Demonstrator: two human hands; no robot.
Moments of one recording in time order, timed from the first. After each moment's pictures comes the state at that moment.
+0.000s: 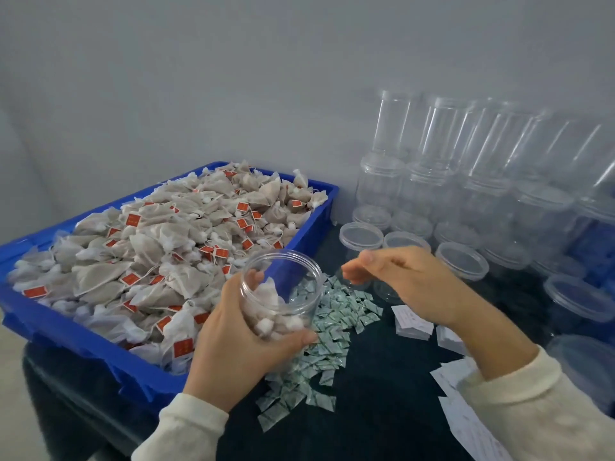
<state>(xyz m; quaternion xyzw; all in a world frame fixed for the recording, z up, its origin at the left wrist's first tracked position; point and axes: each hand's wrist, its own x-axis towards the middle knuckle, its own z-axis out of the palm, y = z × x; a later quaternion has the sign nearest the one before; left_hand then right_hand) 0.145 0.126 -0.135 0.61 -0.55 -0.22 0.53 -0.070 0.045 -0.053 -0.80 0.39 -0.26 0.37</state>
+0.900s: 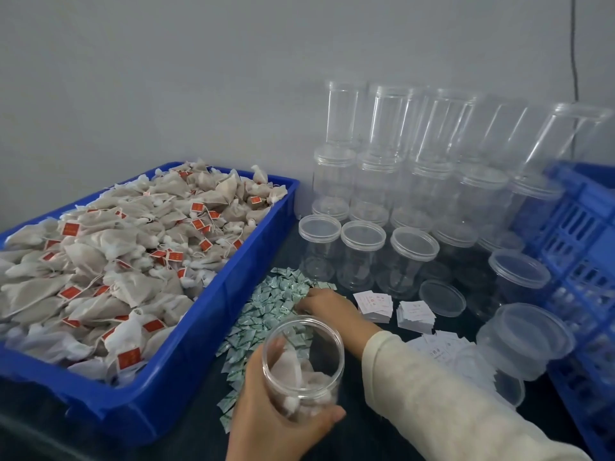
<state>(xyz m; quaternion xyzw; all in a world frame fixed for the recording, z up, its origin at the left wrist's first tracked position) 0.055 0.159 -0.192 0.50 -0.52 -0.38 0.57 -0.052 -0.026 -0.198 -0.87 0.48 -0.03 0.10</state>
